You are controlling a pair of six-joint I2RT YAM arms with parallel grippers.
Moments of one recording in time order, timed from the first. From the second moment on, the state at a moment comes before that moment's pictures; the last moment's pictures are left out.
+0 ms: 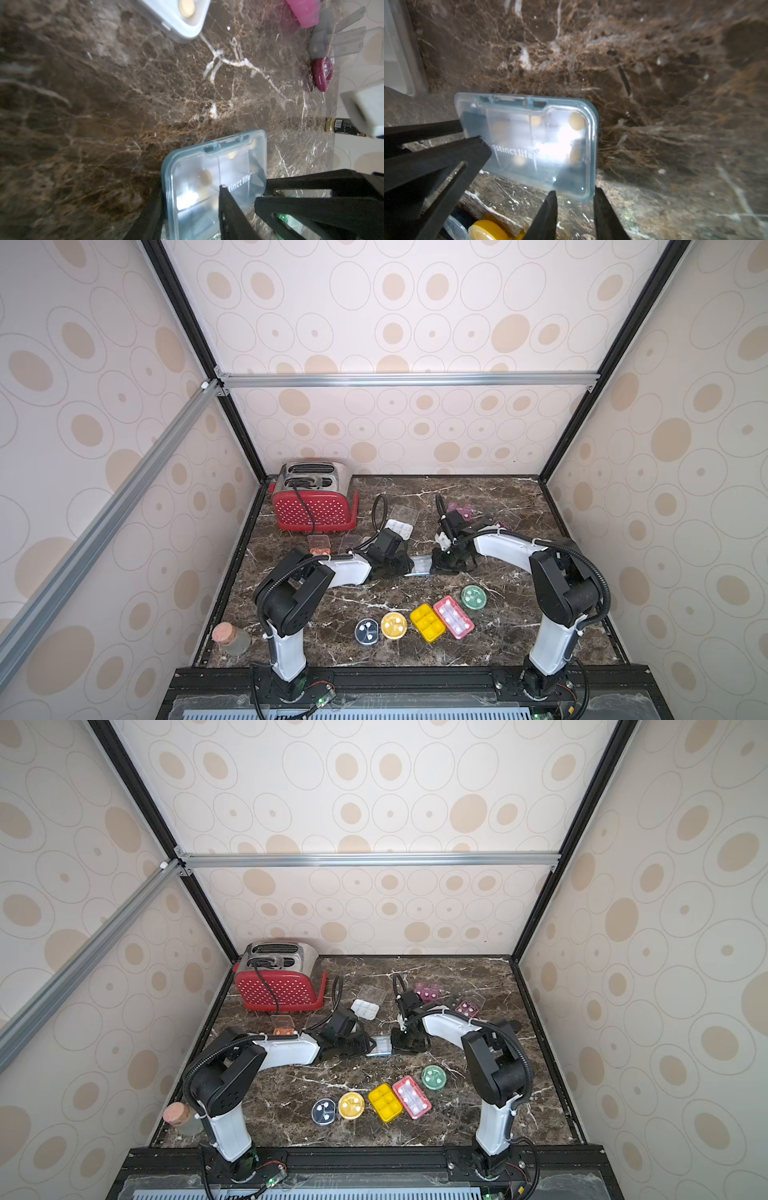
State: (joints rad) left arm -0.68 1.84 0.94 0.04 0.18 -0.86; right arm 0.50 1.84 1.17 -0.65 -0.29 0.50
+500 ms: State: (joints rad) left arm -0.69 1.78 0.91 0.00 0.17 -0.84; right arm 0.52 1.82 1.16 -0.66 -0.26 0.51
